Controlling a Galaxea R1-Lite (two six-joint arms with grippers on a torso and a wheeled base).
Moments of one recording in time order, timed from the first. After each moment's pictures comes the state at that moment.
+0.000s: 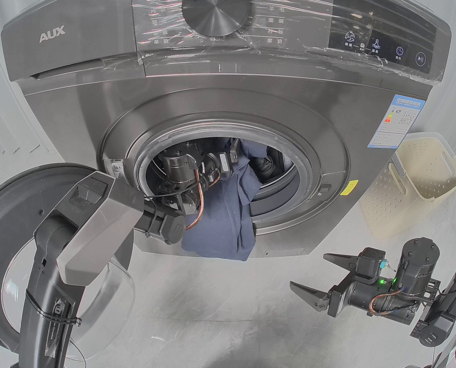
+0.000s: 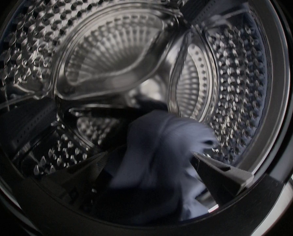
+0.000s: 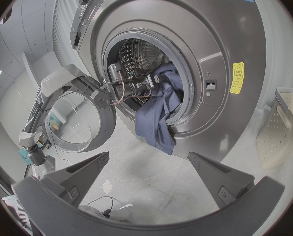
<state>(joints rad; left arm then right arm) -0.49 2.51 -1.67 -1.04 0.18 -0.11 0.64 1.85 -0.13 -1.49 0.07 0.09</state>
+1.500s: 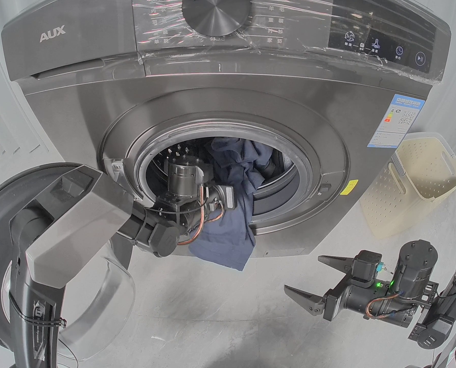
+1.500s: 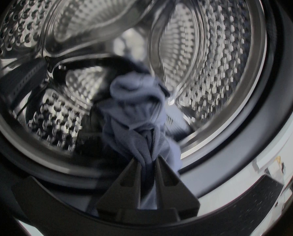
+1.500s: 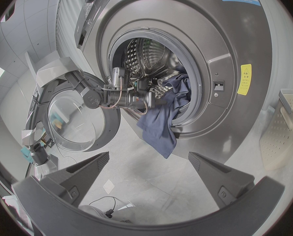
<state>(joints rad) -0.52 2.36 -1.40 -0.78 0.05 -0.18 0.67 1.85 -0.14 -1.49 0.06 0.09</state>
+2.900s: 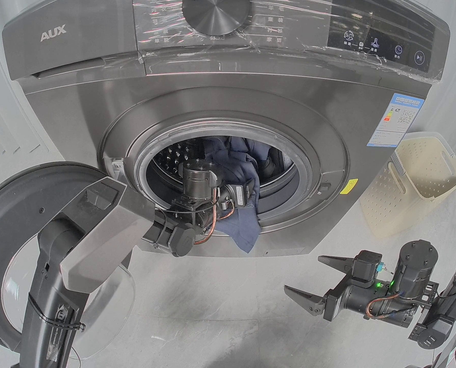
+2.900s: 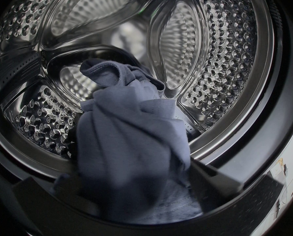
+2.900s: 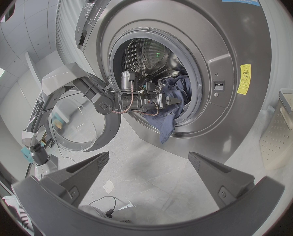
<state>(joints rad) -0.54 2.50 -1.59 -0.79 0.08 -0.20 0.67 1.85 -0.13 -1.49 0.06 0.09</state>
